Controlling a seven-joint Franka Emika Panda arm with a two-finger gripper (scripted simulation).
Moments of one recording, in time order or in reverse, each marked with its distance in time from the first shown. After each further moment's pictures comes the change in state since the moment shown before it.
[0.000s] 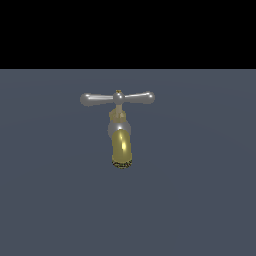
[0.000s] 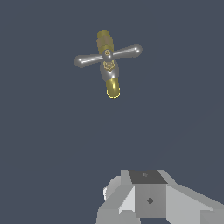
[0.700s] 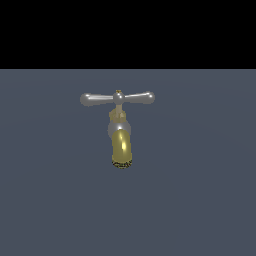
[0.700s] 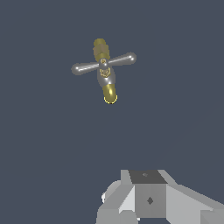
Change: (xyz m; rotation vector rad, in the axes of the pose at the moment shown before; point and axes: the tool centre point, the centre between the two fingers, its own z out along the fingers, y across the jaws) arm 0.009 0.007 -0.010 -0.012 0.031 0.019
